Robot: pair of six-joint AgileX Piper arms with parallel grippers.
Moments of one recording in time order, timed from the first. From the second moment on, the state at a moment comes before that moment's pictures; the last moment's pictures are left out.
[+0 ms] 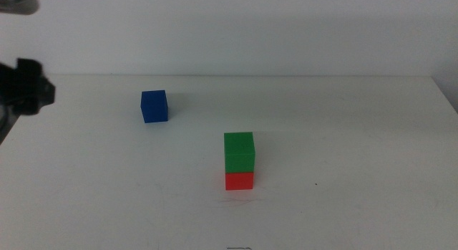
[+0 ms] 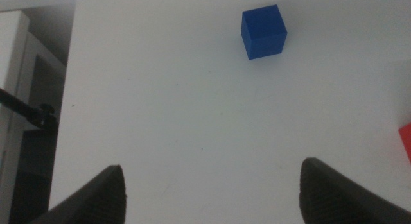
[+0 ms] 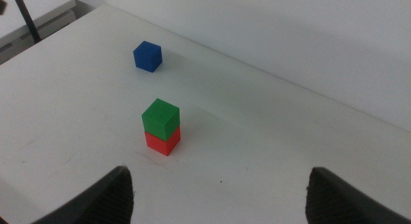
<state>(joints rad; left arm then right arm) -0.13 1.04 -1.07 0.10 0.88 -0.06 0.96 0.69 -1.33 -0.40 1.25 0.28</state>
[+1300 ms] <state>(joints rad) -0.19 2.32 -2.20 -0.01 1.16 -0.25 0.96 0.69 -1.33 -0.40 1.25 0.28</state>
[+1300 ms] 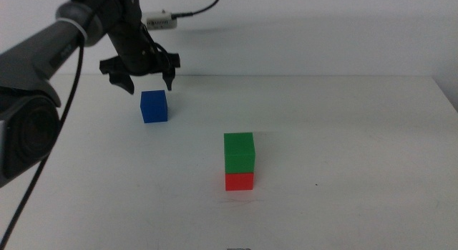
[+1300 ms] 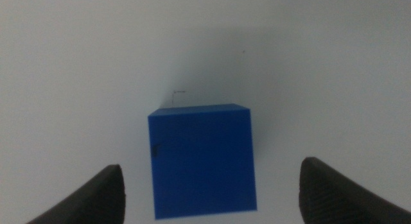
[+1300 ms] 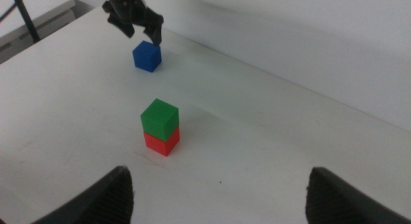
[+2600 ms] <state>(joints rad) -0.29 2.18 -2.16 0.10 1.24 -0.37 0.96 0.69 -1.33 -0.40 1.25 0.28</state>
